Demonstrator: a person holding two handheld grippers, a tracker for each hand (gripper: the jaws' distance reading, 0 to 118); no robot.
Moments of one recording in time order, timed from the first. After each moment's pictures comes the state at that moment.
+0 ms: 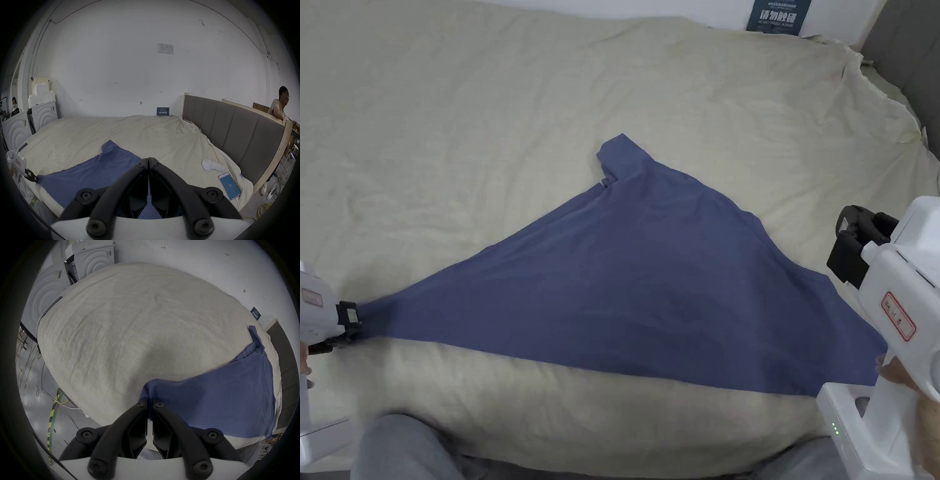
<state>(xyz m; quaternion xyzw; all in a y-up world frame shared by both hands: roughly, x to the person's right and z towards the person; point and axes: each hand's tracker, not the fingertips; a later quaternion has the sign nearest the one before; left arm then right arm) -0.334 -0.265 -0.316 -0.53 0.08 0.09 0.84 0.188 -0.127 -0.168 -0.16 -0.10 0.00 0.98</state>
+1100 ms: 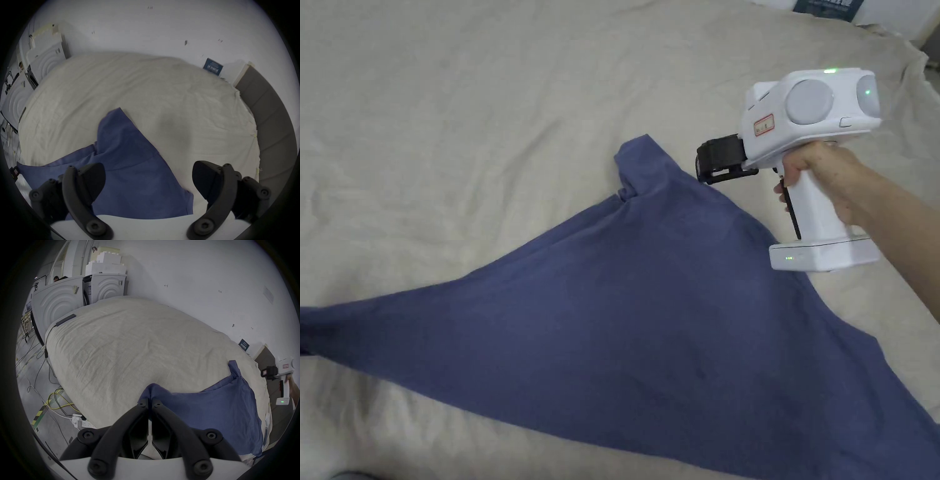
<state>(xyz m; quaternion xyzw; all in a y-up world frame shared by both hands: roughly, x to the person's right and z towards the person) -0.324 -0.213 -0.284 -0.38 0.11 0.16 0.90 0.177 -0.184 -0.557 -0.50 0.04 0.08 0.86</state>
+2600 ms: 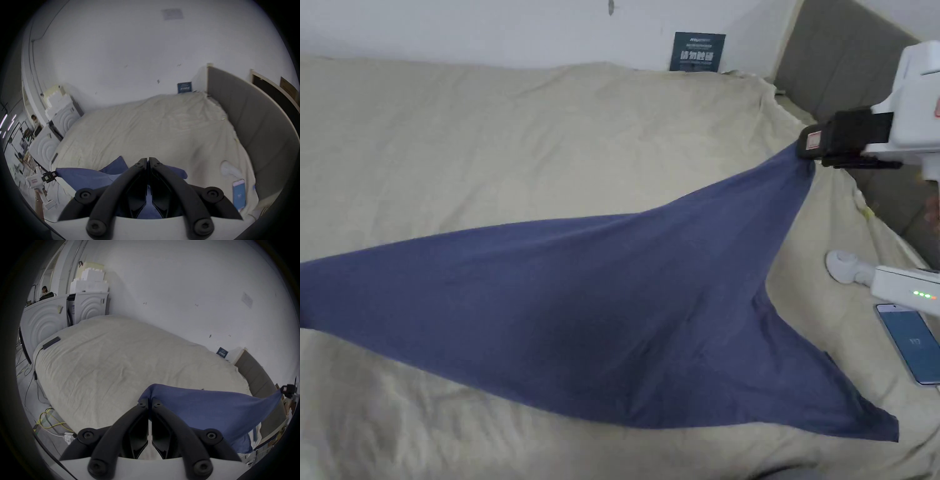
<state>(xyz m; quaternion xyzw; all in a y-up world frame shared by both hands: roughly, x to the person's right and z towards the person) -0.293 -0.118 -0.274 -0.30 0.01 0.14 0.94 0.318 0.008 -0.216 -0.28 0.01 -0.13 0.95</state>
